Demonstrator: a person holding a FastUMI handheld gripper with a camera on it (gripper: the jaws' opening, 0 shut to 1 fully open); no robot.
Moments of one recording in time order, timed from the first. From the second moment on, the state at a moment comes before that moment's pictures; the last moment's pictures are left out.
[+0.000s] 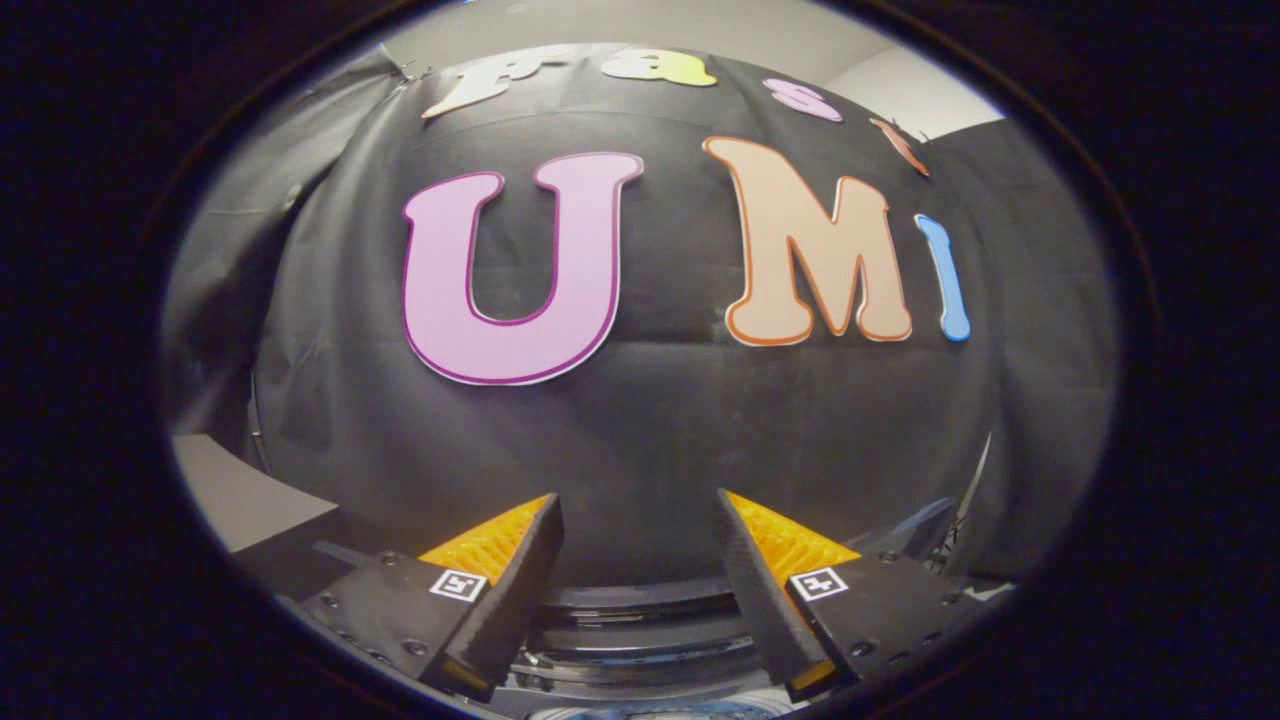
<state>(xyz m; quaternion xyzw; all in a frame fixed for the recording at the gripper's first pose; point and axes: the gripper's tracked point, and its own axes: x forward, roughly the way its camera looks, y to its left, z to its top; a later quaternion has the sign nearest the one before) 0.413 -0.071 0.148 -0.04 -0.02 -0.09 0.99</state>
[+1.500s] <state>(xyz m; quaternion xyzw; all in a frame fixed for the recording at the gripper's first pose) 0.353 -0.067 0.136 -0.04 -0.03 -0.09 0.99</state>
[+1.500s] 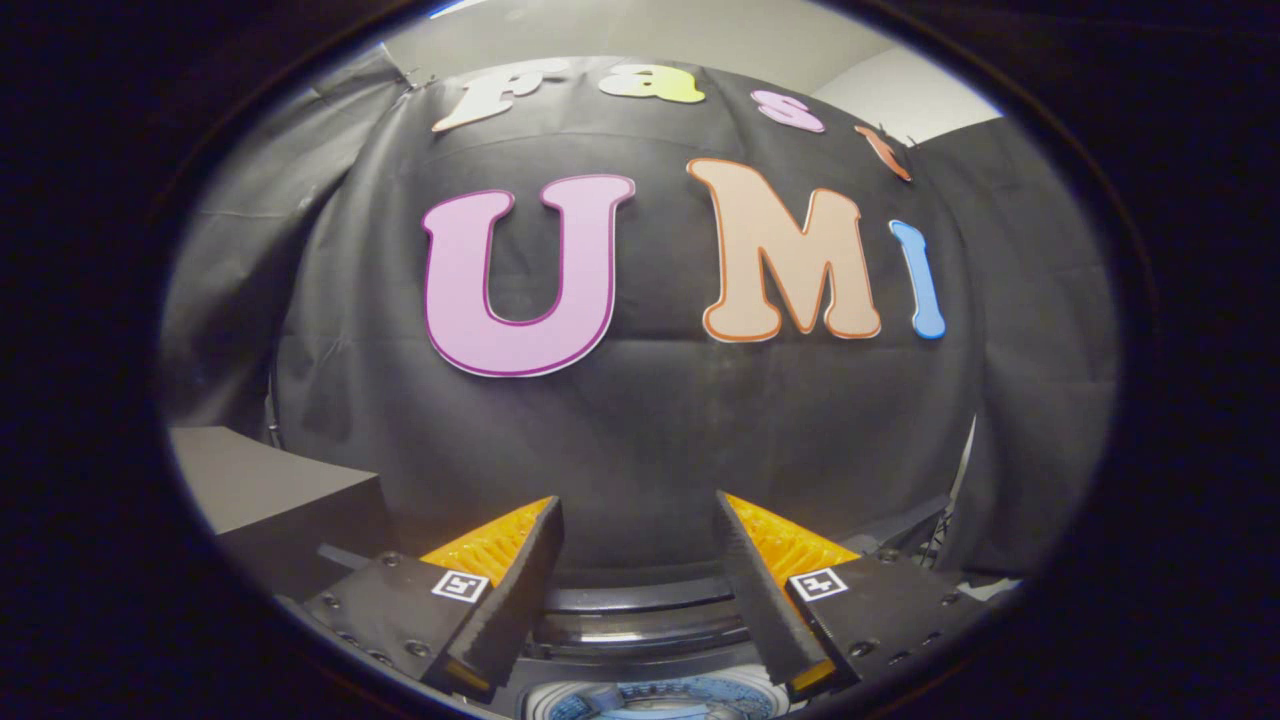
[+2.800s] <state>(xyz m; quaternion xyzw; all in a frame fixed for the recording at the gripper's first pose) 0.331 -0.069 0.061 -0.01 0.06 -0.07 1.00</state>
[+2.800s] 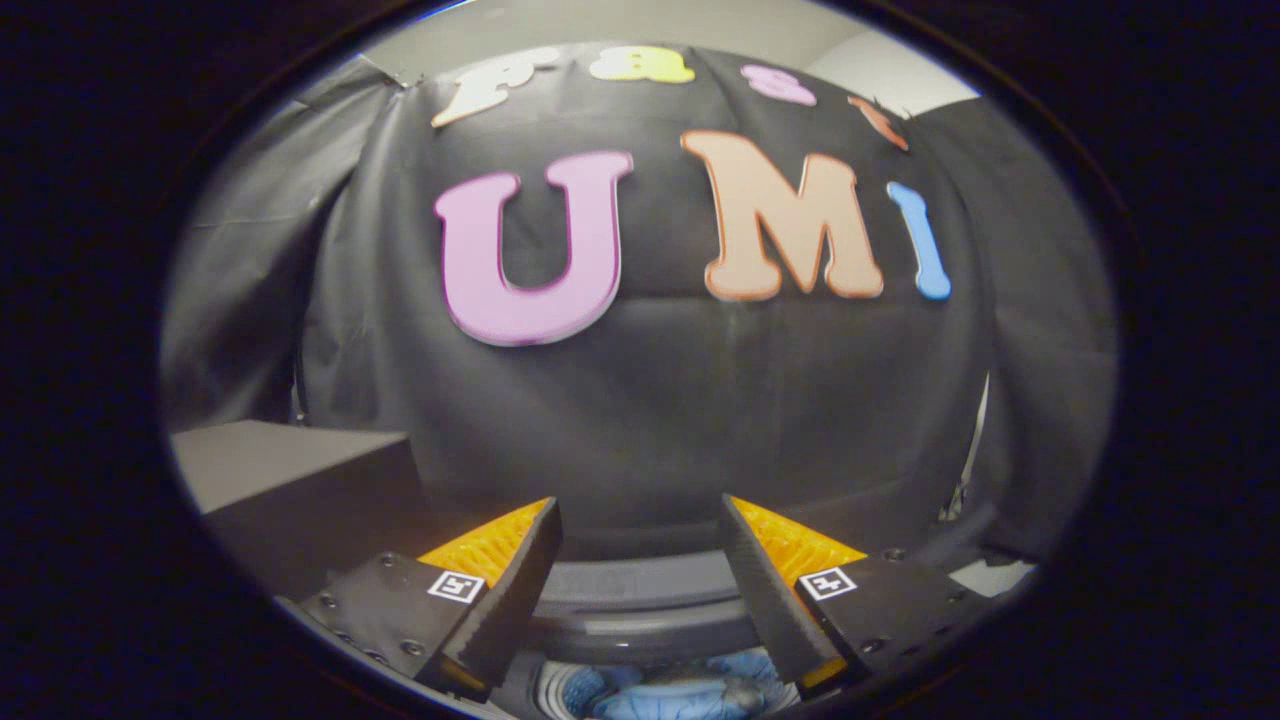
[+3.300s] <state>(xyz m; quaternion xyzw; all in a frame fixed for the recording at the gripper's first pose) 0.257 -0.019 0.038 -0.06 0.03 -0.03 1.00</state>
